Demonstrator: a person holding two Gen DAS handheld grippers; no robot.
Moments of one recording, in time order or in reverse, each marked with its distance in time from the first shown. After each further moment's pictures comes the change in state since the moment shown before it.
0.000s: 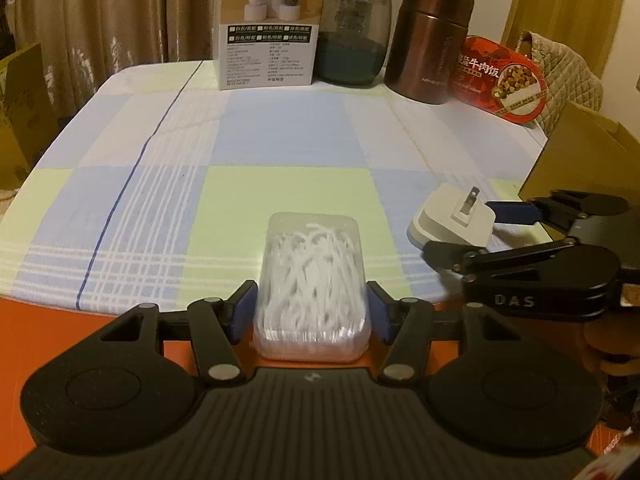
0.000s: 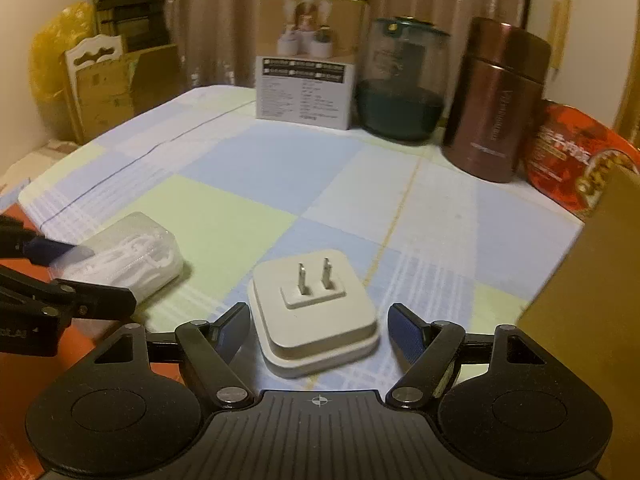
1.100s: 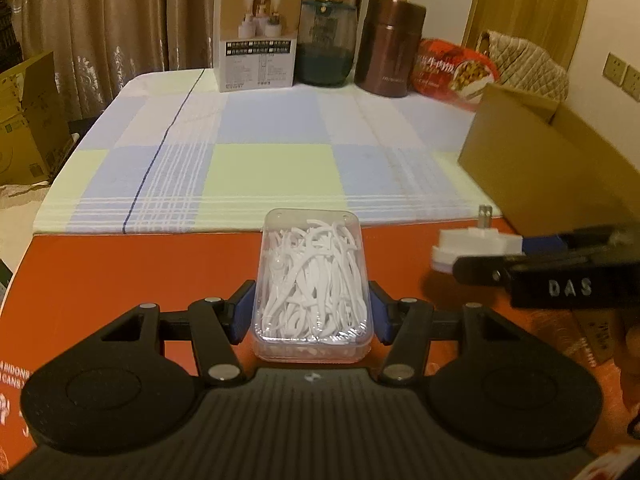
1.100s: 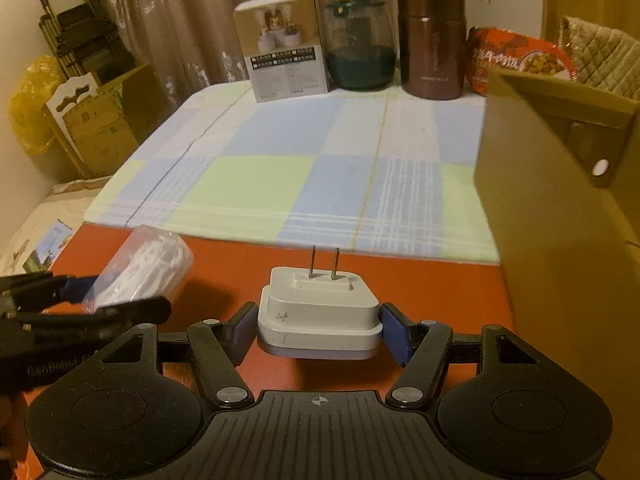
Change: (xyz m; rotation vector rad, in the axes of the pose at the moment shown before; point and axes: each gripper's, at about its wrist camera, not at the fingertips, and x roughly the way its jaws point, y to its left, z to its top) left arm -0.104 -0.029 -0.054 0.010 -0.017 -0.011; right arm -0.136 0.029 -0.033 0.294 0.106 0.025
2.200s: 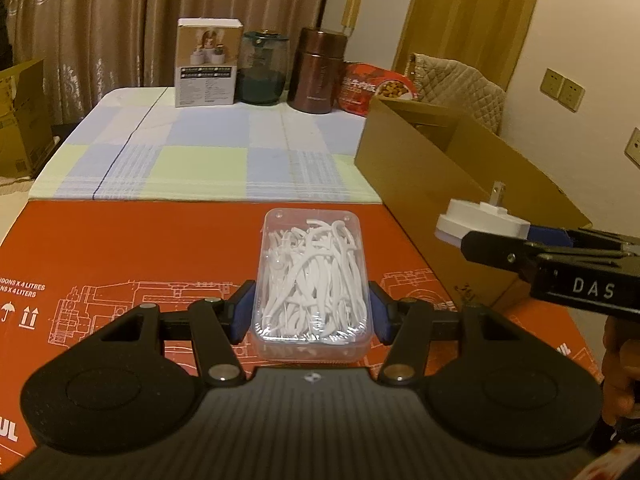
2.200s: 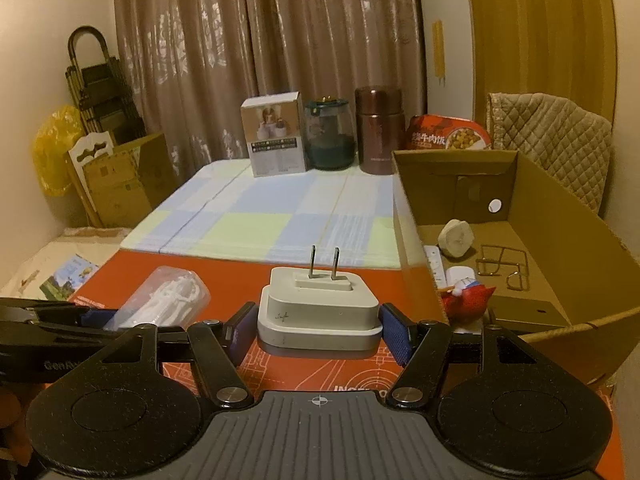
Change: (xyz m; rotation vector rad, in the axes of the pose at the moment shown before) left arm -0.110 -0.094 -0.055 -0.015 -0.067 -0.090; right arm -0.170 -0.019 -0.080 -0.018 -0.260 -0.027
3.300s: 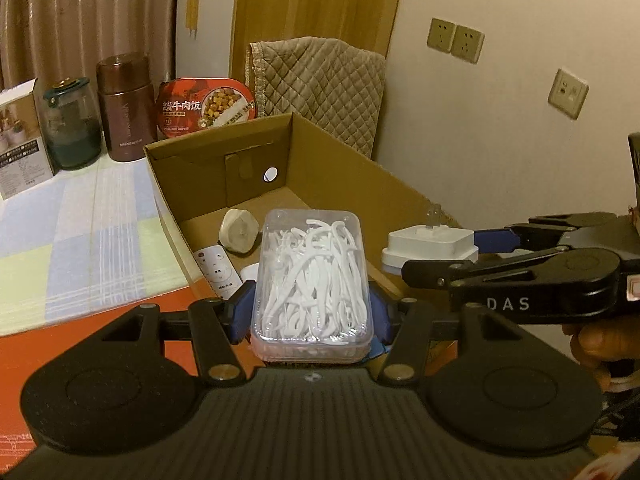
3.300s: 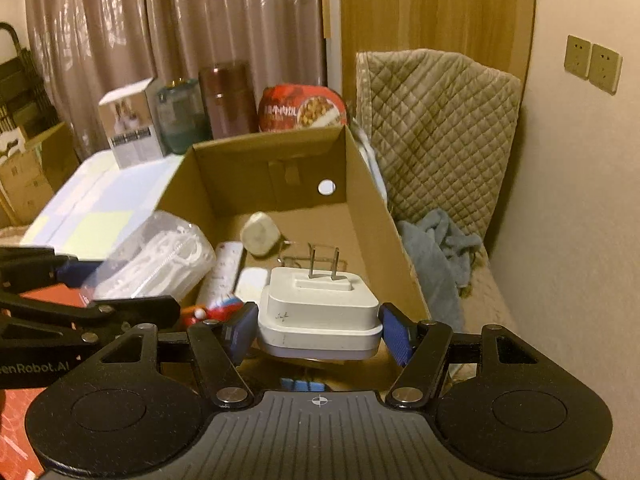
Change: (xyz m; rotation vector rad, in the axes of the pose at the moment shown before) left arm 0.105 -0.192 0.093 0.250 0.052 -0.218; right arm 0.000 -0.183 0.045 0.069 0.153 -0.205
